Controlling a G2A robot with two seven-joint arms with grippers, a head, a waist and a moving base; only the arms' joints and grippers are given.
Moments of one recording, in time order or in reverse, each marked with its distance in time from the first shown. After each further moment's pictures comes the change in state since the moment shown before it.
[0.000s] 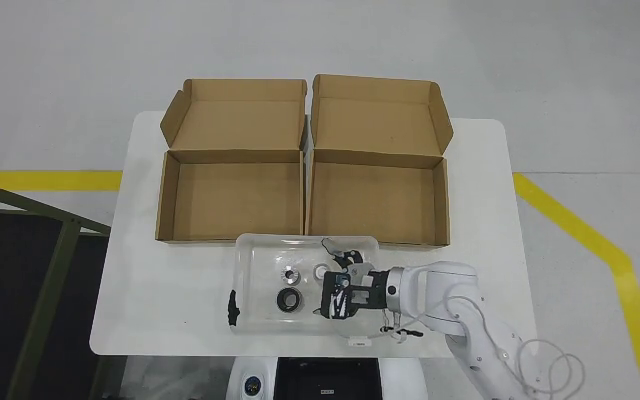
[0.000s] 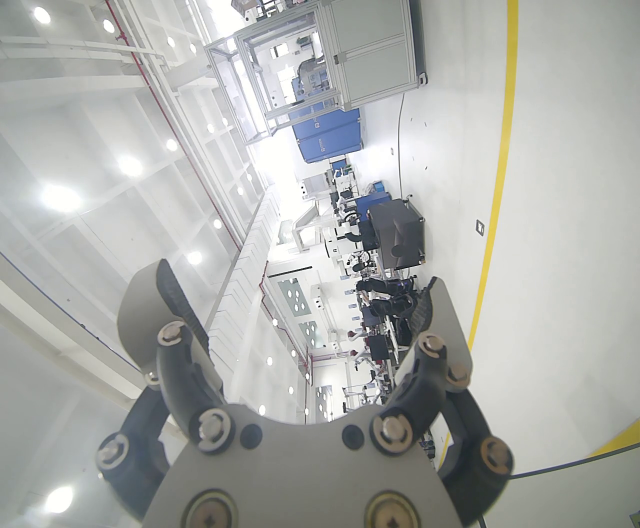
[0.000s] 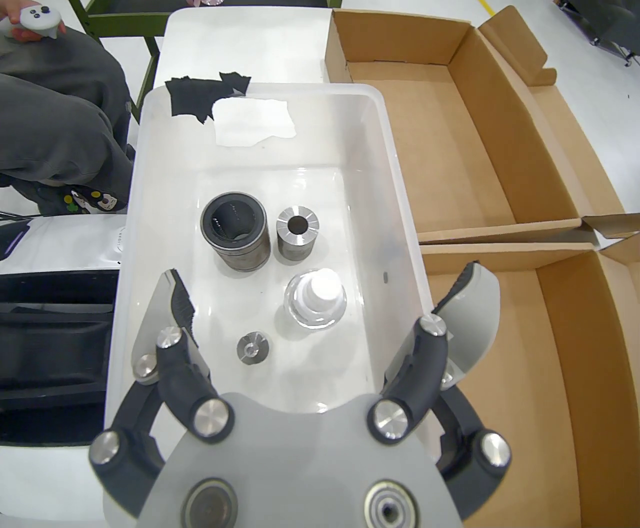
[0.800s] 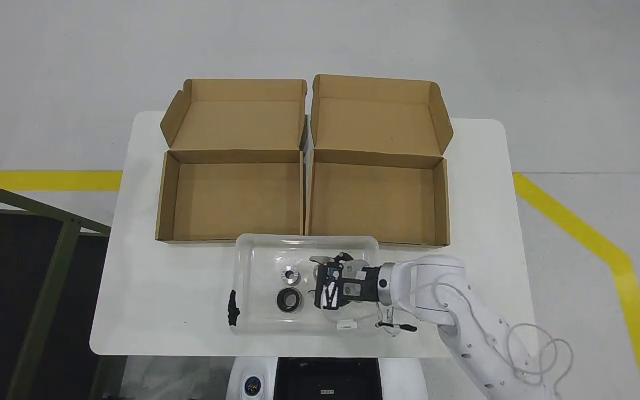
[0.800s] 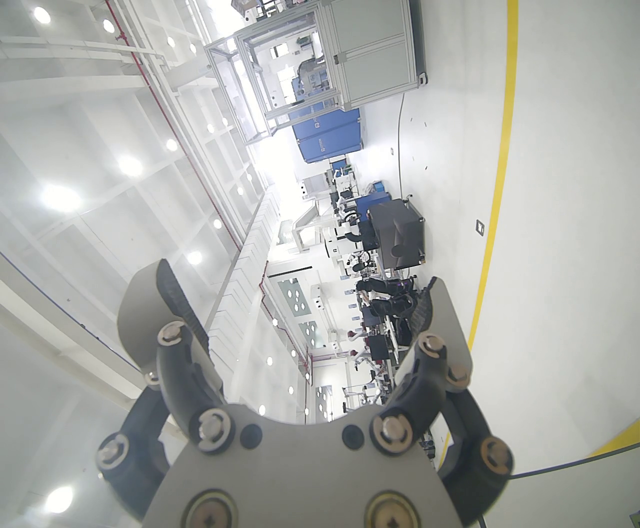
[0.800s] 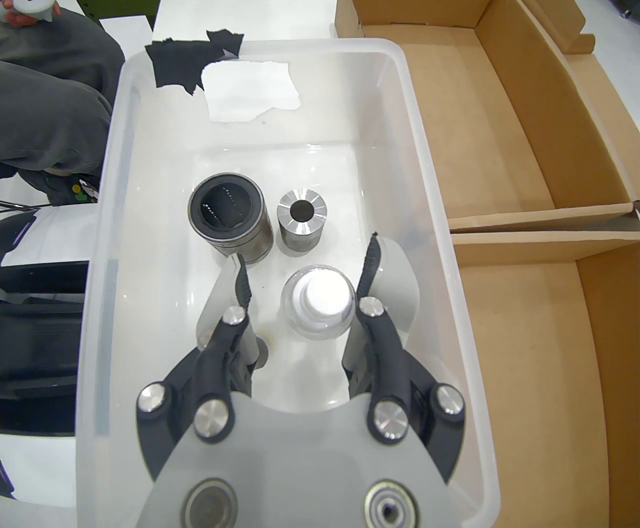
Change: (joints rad) left arm 0.000 0.000 0.000 0.000 0.000 0.000 0.000; right arm 0.075 0.008 -0.062 0.089 0.054 0.048 0.059
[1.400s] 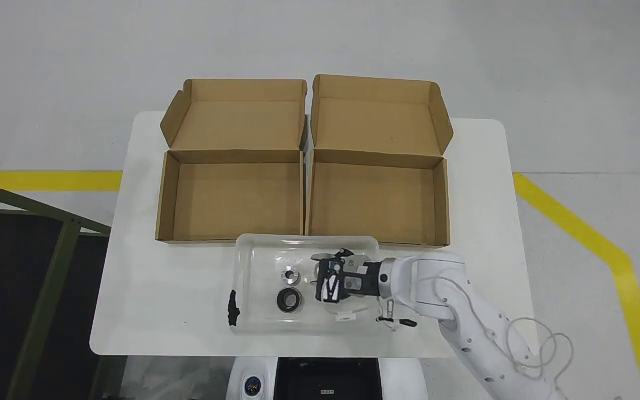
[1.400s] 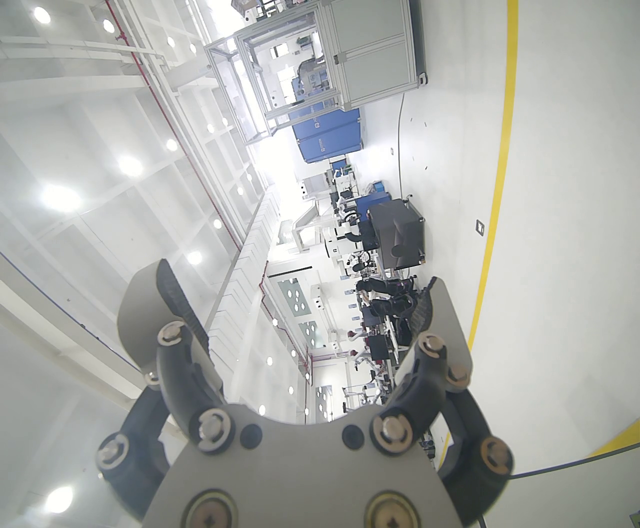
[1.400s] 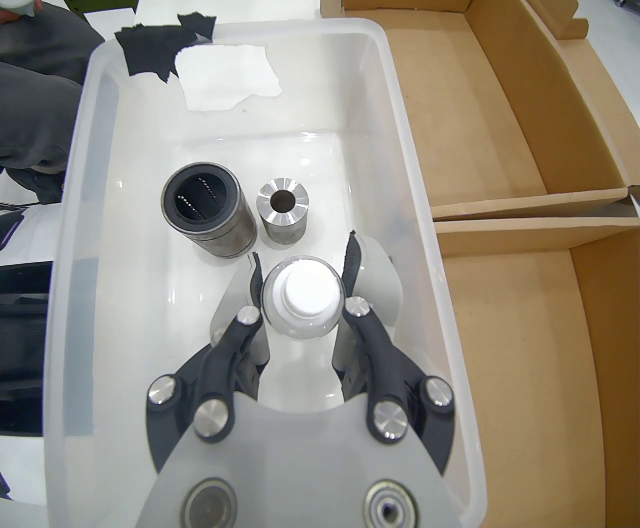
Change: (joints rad) left arm 0.000 0.000 0.000 0.000 0.000 0.000 0.000; right arm 0.023 0.012 -0.005 0.009 0.010 0.012 -0.010
